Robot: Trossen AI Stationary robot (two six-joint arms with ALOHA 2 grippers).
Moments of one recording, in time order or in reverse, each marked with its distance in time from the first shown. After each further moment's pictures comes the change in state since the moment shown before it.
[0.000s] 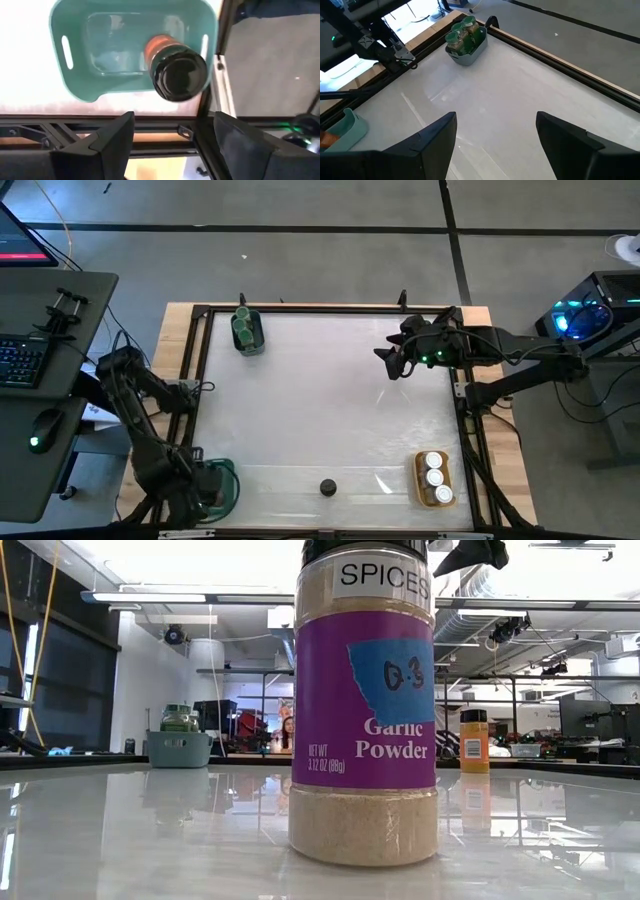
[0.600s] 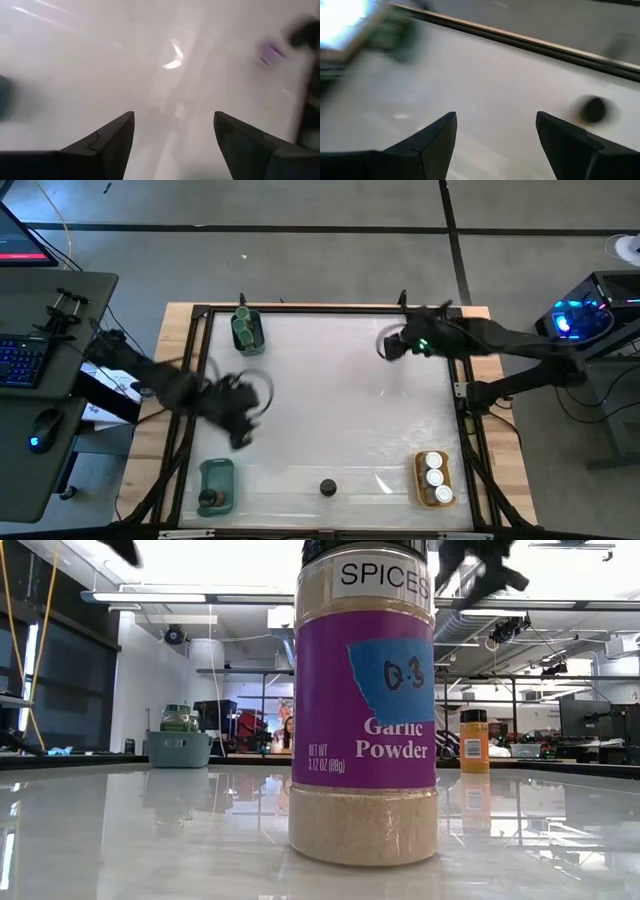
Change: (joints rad) left arm 0.547 -0.253 -0.003 0.013 -0.470 0.354; right arm -0.156 0.040 0.000 -0.191 0.025 0.217
